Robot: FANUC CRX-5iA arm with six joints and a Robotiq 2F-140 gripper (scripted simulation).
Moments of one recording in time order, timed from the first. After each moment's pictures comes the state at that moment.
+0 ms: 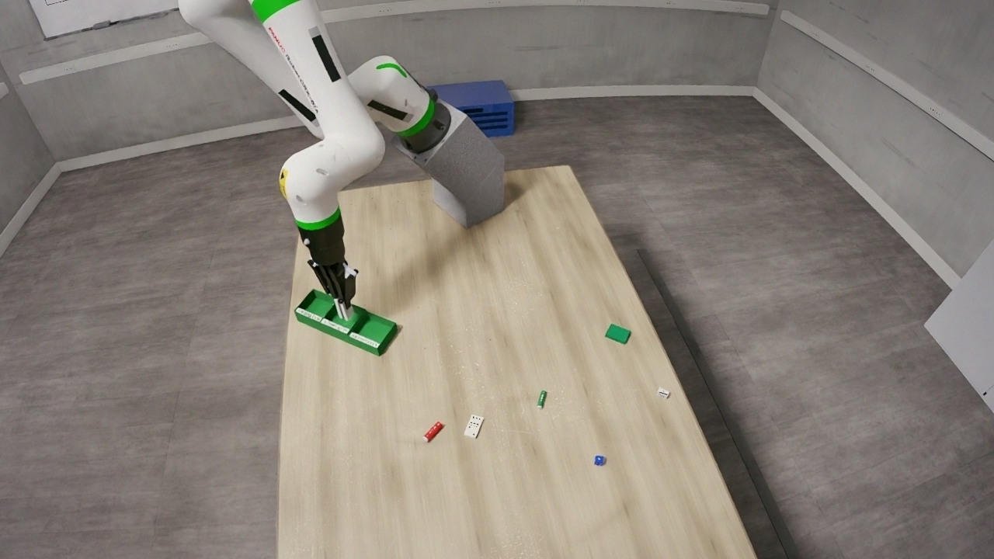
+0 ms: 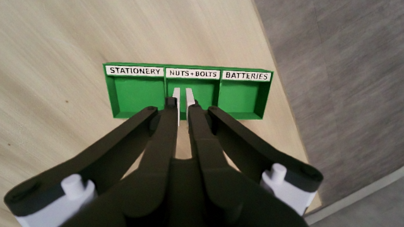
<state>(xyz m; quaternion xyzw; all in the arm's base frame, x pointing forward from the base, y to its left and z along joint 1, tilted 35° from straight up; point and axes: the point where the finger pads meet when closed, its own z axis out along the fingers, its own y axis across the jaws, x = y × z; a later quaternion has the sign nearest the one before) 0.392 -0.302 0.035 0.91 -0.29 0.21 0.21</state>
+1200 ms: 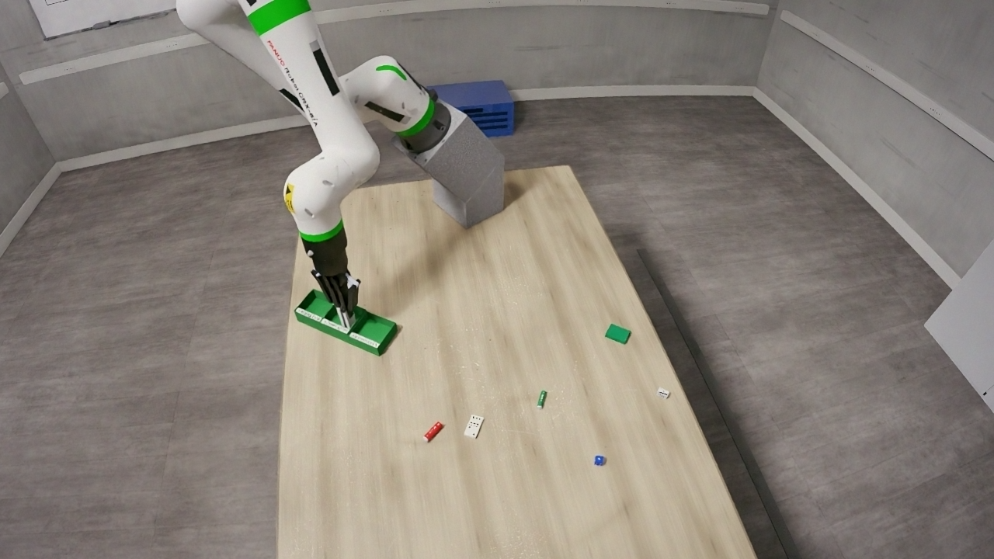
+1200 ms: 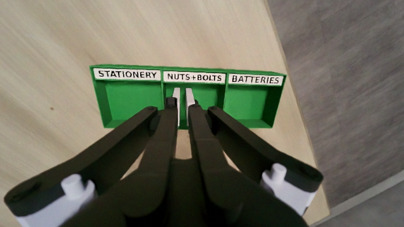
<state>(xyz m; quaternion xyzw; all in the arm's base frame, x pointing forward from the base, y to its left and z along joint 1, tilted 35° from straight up) 0.400 -0.318 0.011 0.91 -0.29 0.22 0.21</state>
